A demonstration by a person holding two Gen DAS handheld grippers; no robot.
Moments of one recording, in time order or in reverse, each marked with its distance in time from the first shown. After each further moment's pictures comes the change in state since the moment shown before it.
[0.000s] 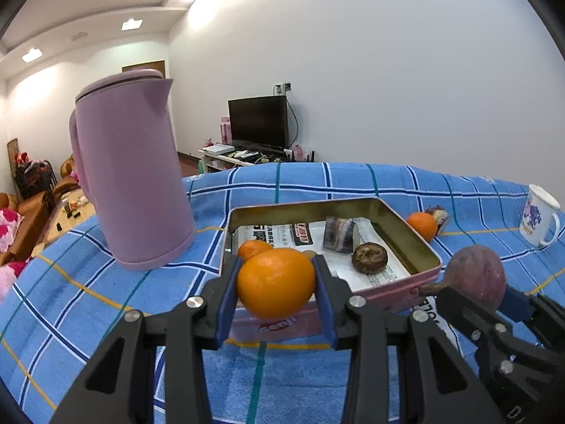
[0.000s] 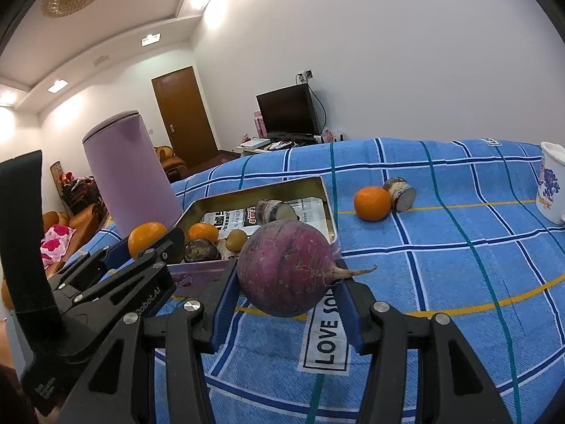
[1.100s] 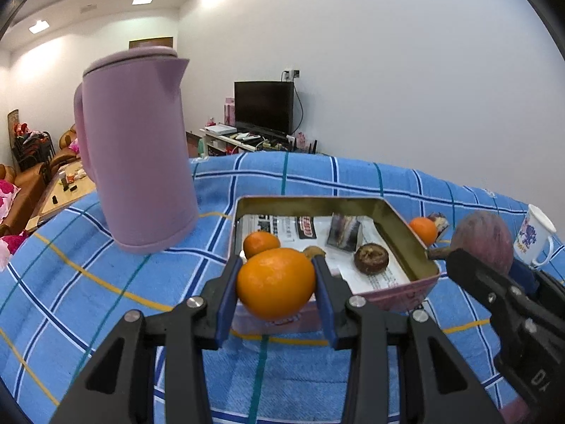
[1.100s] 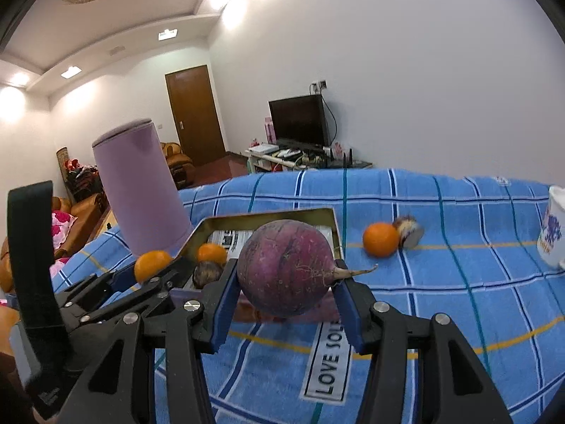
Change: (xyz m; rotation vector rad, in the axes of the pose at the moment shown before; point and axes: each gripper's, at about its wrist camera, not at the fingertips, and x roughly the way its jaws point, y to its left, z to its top) left arm 0.001 0.013 0.010 -0.073 0.071 -0.016; right arm -0.002 0.011 0.032 -0.079 -0.031 0.011
